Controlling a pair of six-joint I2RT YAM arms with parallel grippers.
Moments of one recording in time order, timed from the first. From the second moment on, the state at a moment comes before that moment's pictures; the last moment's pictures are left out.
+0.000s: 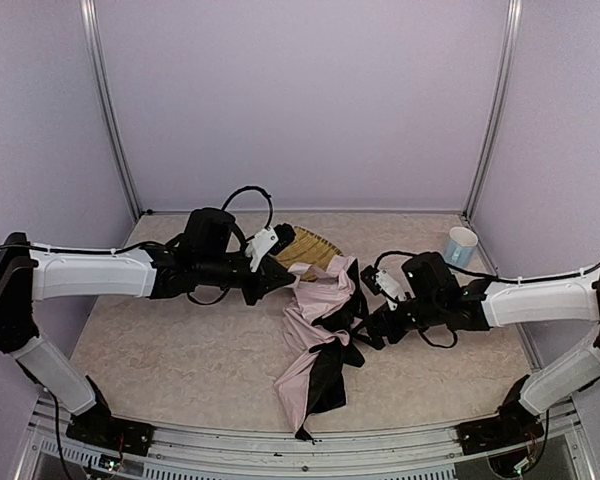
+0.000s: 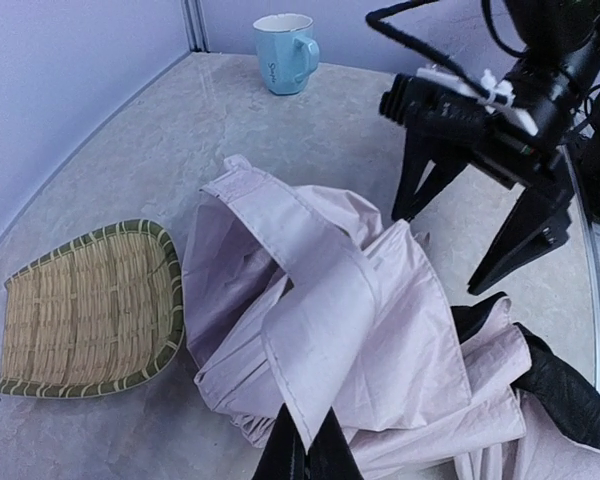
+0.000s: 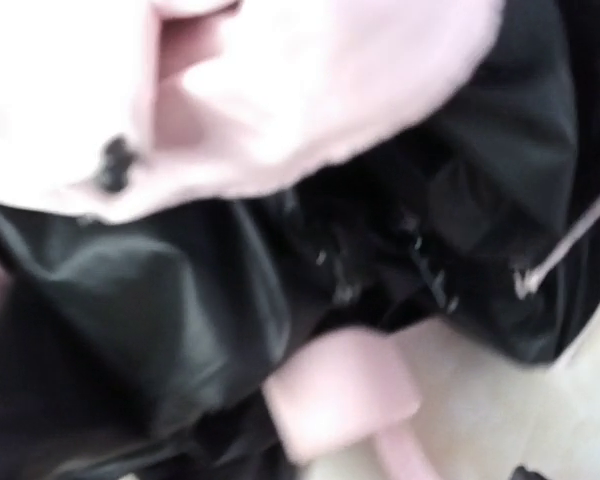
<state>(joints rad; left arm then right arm) -0.78 1.58 1.00 0.09 0.36 0.24 0.76 1.37 0.67 -0.06 -0.19 0.15</state>
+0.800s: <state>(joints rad) -0.88 1.45 0.98 0.00 0.40 0.24 0.74 1.76 0.65 0.47 -0.22 -0.14</state>
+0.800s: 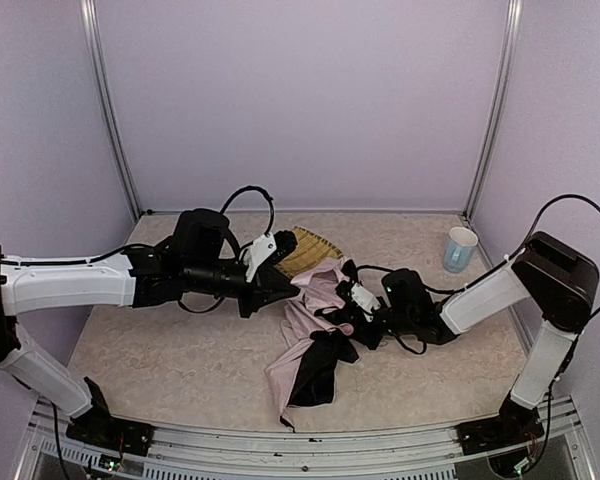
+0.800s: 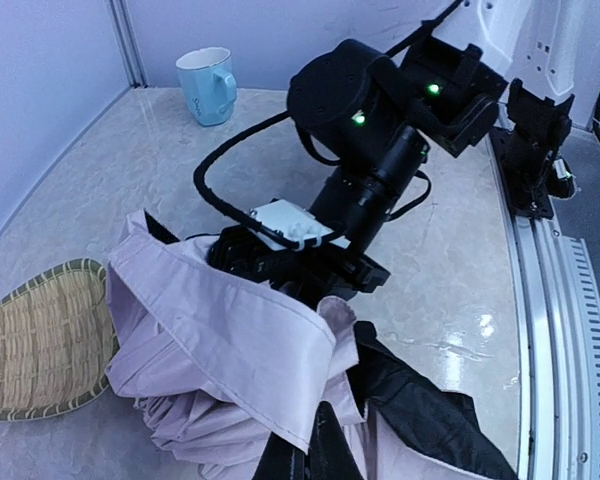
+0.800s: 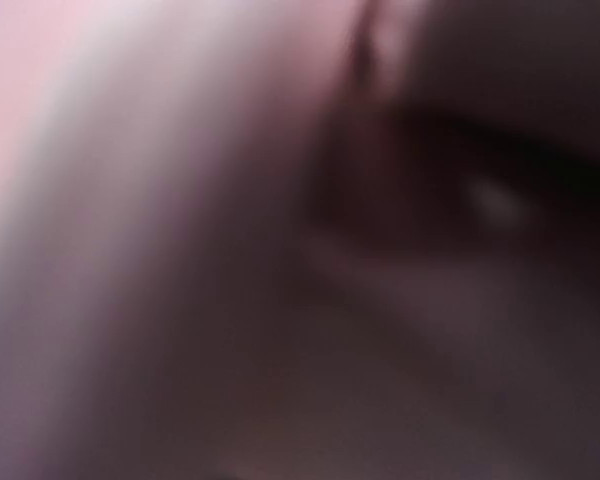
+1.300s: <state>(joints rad) -0.97 1.28 0.86 -0.07 0.51 0.18 0.50 1.67 0.67 0.48 -0.24 0.00</state>
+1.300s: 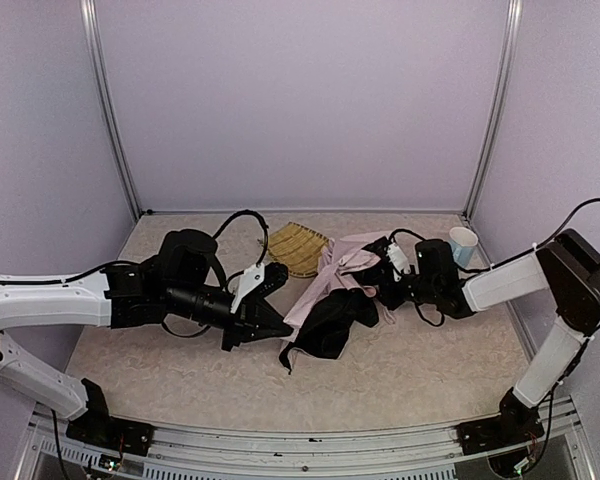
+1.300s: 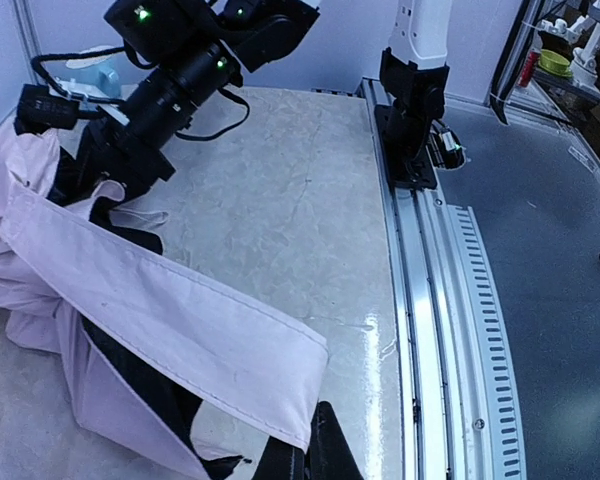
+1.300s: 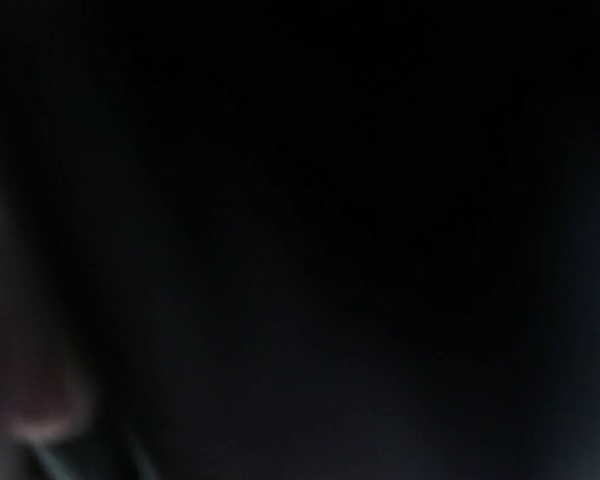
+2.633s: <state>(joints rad) -0.87 1.66 0.86 0.09 0.56 0.38 0.44 1.11 0.82 0.21 -0.92 -0.21</state>
